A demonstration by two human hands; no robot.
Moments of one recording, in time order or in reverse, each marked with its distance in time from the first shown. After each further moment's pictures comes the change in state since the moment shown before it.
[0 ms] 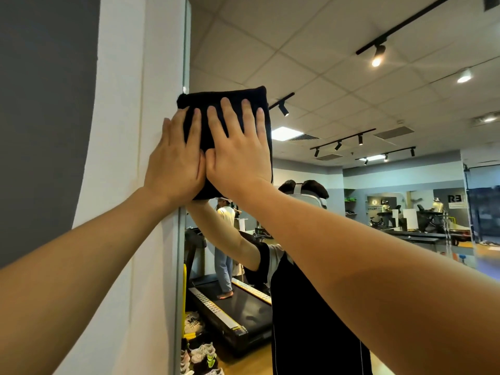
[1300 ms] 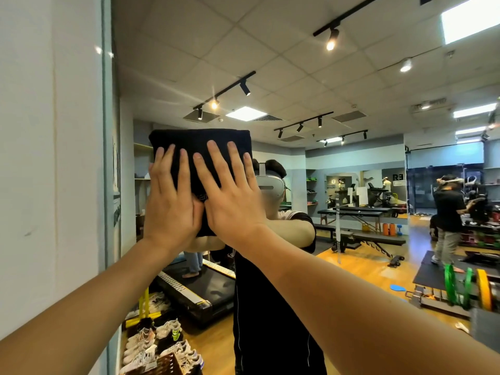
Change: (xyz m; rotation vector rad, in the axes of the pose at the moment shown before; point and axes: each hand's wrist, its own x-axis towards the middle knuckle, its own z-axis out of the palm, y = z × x) left_hand -0.089 0.138 0.031 -0.214 0.069 -0.055; right_hand -0.140 0.088 -0.026 -0.004 -0.029 -0.101
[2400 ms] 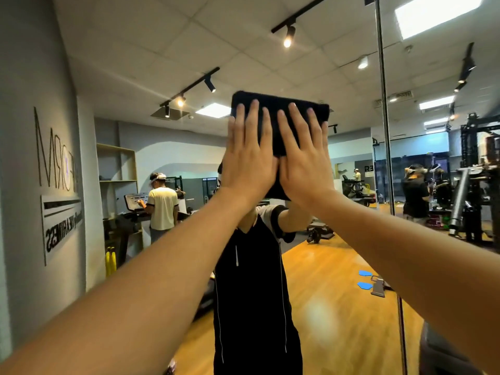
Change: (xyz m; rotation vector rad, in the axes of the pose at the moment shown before) left_hand 0.106 0.287 0.081 0.027 -0.161 0.154; right_hand -0.061 0.274 -0.116 -0.060 0.071 0.211
